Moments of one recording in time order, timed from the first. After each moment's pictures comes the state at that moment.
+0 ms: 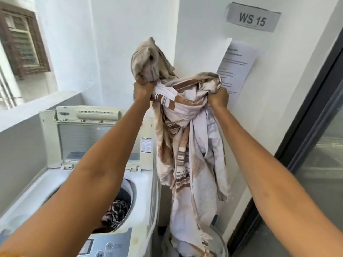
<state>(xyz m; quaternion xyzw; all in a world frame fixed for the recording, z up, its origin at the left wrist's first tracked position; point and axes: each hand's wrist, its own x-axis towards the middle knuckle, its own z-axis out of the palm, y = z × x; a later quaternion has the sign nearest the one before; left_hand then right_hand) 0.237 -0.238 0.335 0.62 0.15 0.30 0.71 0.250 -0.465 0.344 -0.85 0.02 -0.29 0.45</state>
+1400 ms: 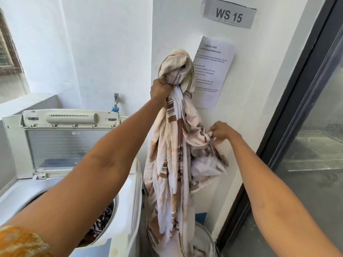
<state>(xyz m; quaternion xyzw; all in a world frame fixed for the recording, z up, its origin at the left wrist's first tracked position) 0.287 -0.355 0.343 0.76 0.09 0.25 0.60 0.277 -0.594 0.256 -0.96 0.00 -0.01 0.28</state>
